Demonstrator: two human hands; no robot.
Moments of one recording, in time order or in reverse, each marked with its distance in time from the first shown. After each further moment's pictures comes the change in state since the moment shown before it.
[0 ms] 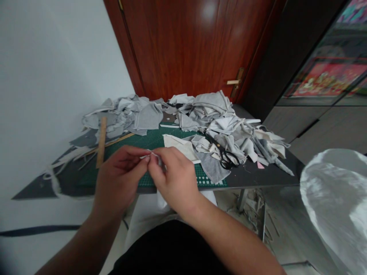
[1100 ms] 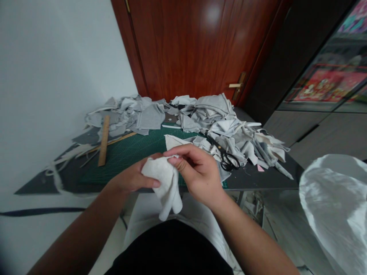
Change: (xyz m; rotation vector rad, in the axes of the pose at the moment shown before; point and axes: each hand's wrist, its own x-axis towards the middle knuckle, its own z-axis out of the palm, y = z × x) left_hand 0.027 -0.039 -0.022 -0.315 -0.785 -0.306; right_hand 0.003 0.017 -0.035 0.464 -0.044 0.163
